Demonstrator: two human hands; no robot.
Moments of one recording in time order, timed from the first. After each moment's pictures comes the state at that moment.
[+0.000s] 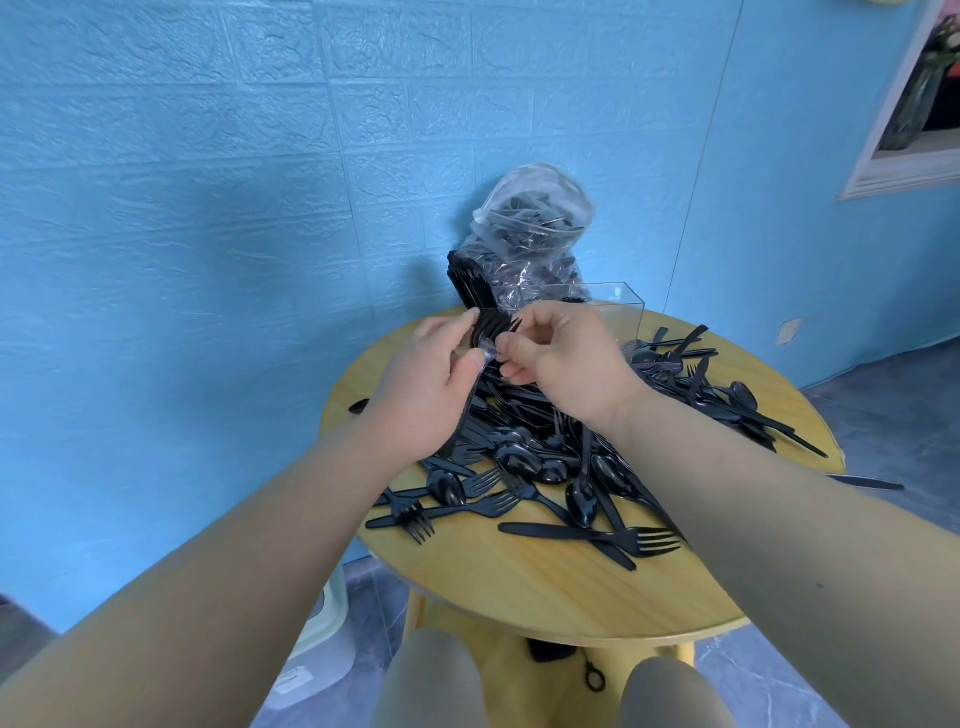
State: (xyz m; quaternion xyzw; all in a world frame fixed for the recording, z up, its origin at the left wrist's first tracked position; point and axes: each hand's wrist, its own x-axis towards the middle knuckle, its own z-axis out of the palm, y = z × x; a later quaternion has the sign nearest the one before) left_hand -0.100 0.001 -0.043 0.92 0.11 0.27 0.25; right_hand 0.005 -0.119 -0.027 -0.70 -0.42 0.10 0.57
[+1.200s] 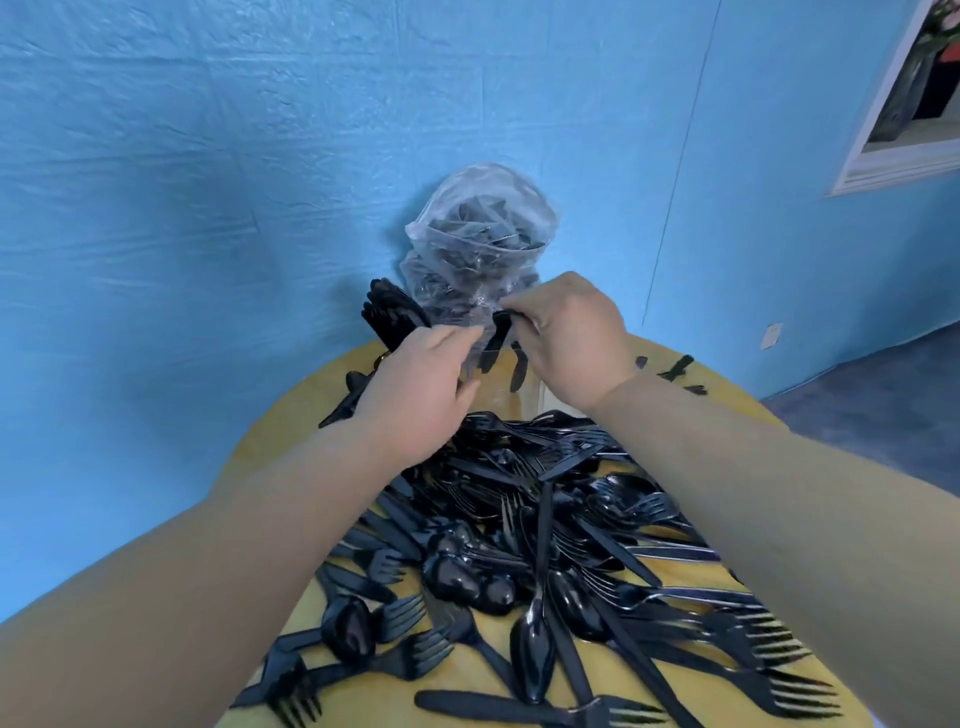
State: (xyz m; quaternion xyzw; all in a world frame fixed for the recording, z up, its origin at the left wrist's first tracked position) left_hand 0.032 0.028 -0.050 0.97 0.10 0.21 0.06; right_hand 0.152 -0.092 -0.033 -0.77 -0.50 -0.28 0.29
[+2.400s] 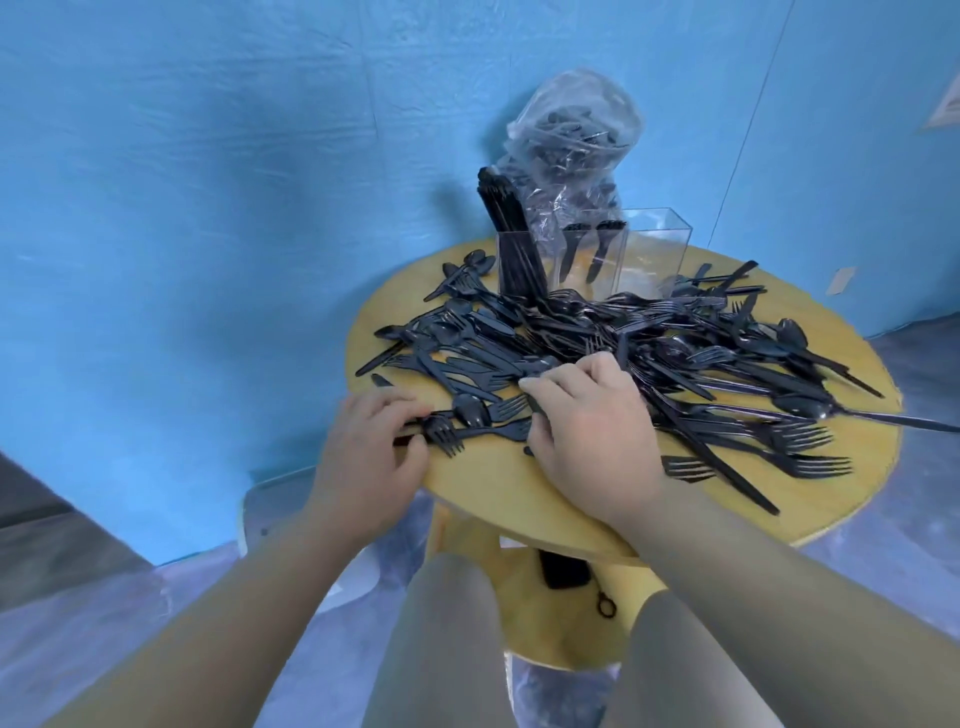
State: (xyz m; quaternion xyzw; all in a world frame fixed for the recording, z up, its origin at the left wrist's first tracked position) left_hand -0.193 0.003 -0.150 0.90 0.24 0.30 0.19; right_hand -0.044 -0.152 -0.132 -0.79 -0.50 -0.27 0.21
